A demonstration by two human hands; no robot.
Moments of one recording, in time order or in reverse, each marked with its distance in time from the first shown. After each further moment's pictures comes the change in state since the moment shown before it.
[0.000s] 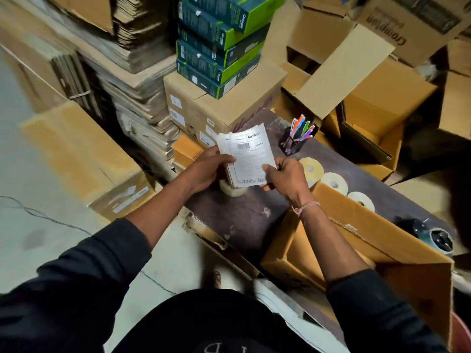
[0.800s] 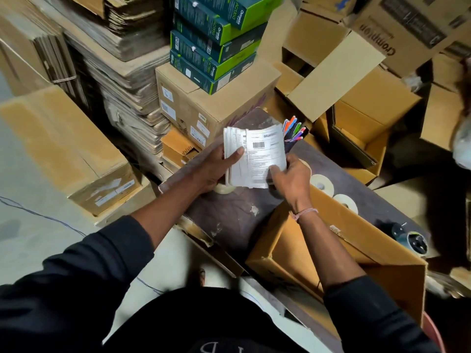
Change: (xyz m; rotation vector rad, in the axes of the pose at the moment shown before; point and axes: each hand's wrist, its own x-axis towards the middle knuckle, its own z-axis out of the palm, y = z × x) left_hand -0.004 -0.011 0.045 0.108 -0.026 0.148; right_hand -0.005 0.009 -0.021 -0.180 0.250 0.013
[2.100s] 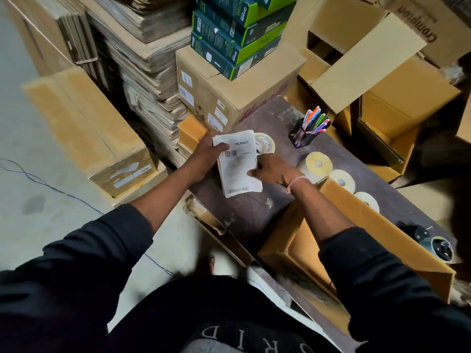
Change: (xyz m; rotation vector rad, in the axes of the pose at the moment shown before) left_hand -0.006 -0.010 -0.065 0.178 0.281 -0.047; right_hand 0.030 -0.027 0.064 -0.645 -0.677 -0.354
